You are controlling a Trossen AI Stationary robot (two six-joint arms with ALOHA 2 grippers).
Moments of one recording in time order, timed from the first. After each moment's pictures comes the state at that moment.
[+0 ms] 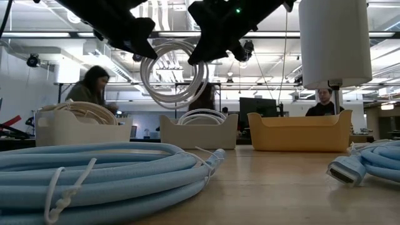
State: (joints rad) left arm -0.28 1.29 0.81 -0.16 -1.11 -0.24; right arm 0.07 1.71 1.21 -0.09 0.49 0.27
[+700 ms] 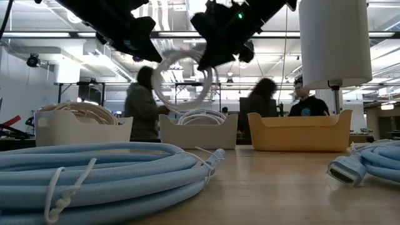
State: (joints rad) left arm -0.26 1.29 0.81 -0.17 -1.04 -0.28; right arm 0.07 1.71 1.21 -0.18 0.60 0.36
